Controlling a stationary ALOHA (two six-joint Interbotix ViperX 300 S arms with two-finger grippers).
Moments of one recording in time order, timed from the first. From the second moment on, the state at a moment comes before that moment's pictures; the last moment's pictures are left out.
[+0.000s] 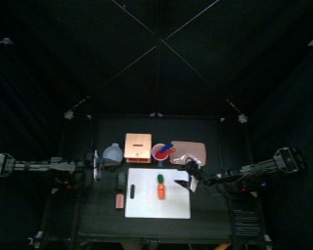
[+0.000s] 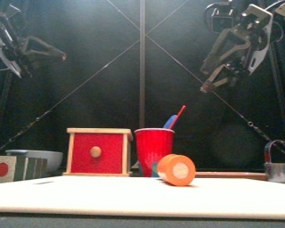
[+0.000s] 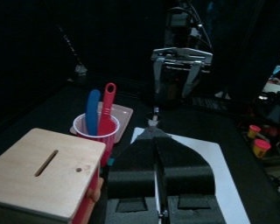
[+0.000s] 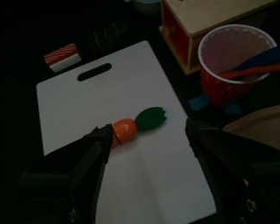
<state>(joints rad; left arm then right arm) 0.09 -0.95 1.32 -0.14 -0.41 0.00 0.18 -0.51 0.93 -1.16 0.34 1.55</state>
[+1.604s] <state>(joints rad) 0.12 -0.95 1.33 -0.11 -0.41 0.00 -0.30 -0.23 0.70 -0.55 0.33 1.53</state>
